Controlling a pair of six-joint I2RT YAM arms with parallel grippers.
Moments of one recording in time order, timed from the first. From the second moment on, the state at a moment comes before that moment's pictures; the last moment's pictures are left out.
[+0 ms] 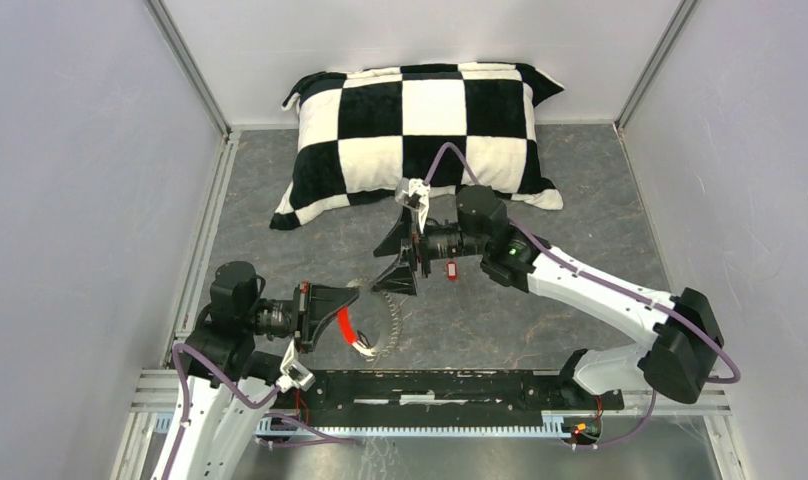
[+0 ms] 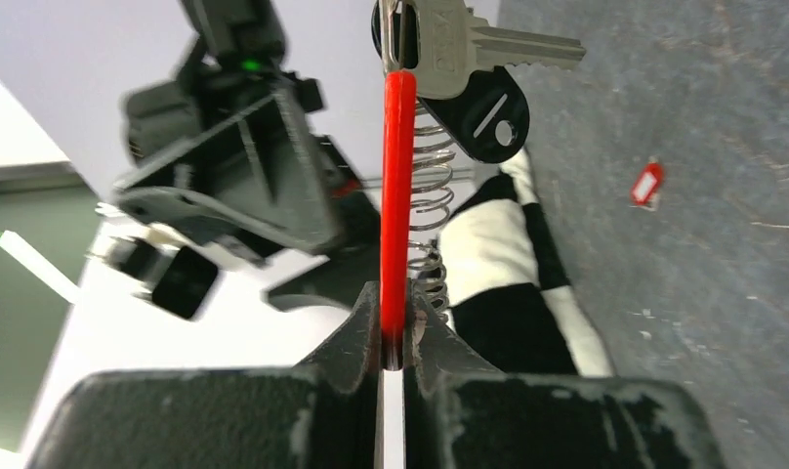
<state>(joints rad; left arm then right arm) -0.23 0.40 0.64 -0.74 1.26 2.04 0.88 1.33 1.07 0.12 -0.71 0.25</state>
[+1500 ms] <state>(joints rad) -0.24 0.55 0.74 -1.01 1.06 1.94 0.87 1.08 0.97 0.00 -0.58 -0.22</state>
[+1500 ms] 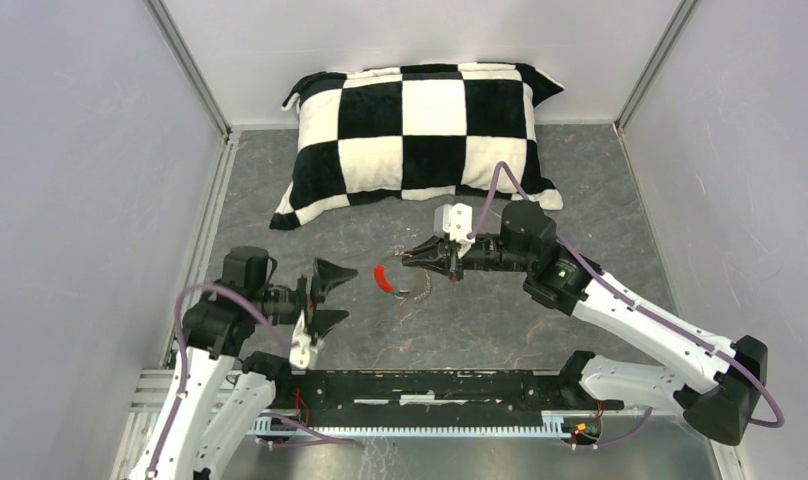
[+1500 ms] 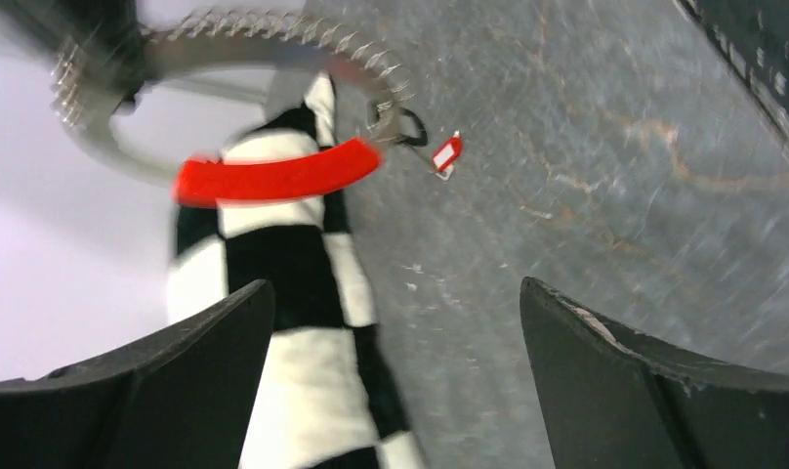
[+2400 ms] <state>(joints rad) -0.24 0.95 0.87 -0.60 1.52 0.35 1.03 1.20 0.98 -0.09 -0.60 -0.44</state>
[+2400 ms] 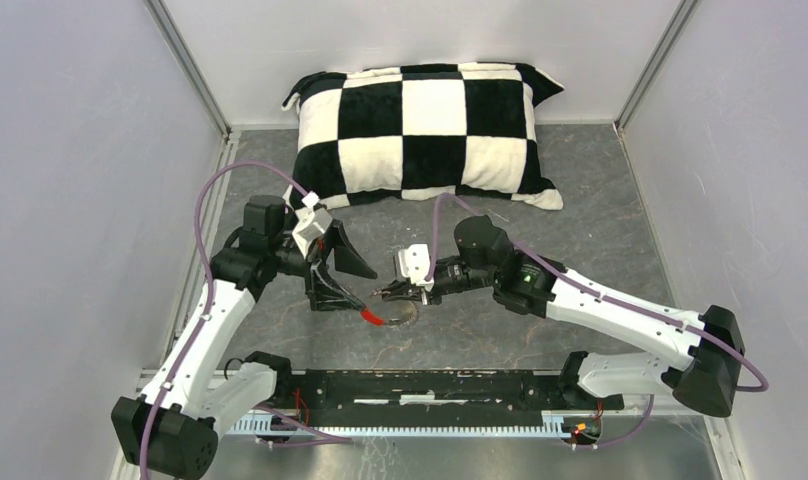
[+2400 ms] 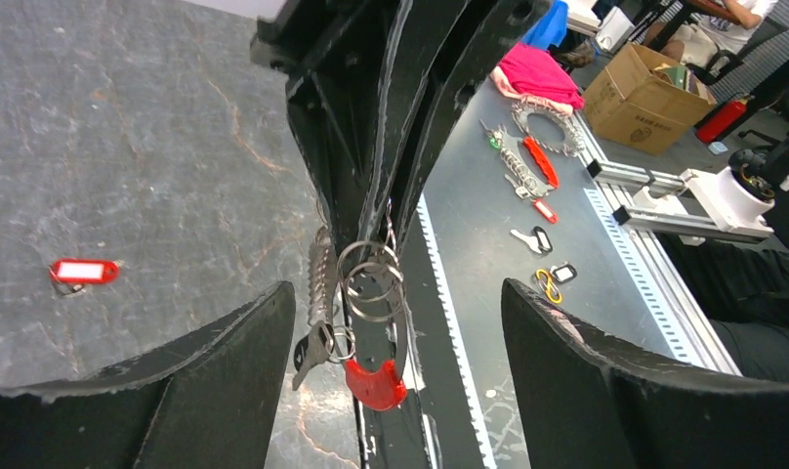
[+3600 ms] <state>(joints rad) -0.24 0.86 0.87 -0.64 1.40 0.52 1.07 1.20 0.99 0.02 -0.47 -0.39</state>
